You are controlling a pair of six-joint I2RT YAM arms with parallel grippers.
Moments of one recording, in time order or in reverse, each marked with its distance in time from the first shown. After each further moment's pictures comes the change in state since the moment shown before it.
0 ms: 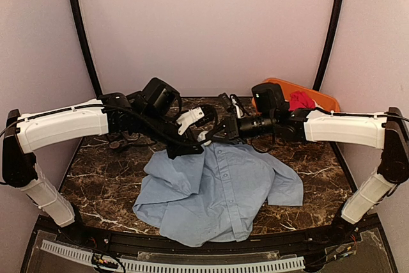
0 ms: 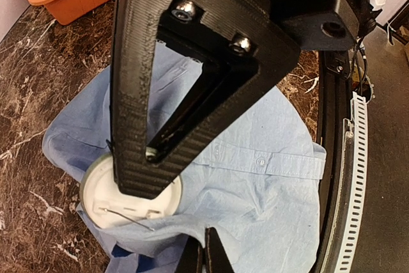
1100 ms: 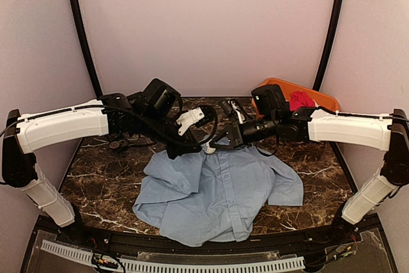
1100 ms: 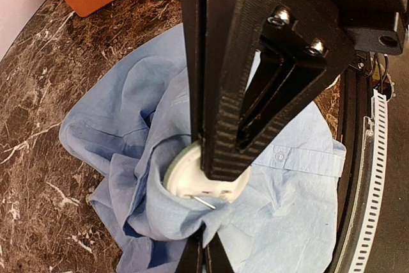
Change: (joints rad) left arm -0.006 0.000 0.000 -0.008 -0.092 0.001; right arm 0.016 -0.032 0.011 -0.166 0.010 -0.154
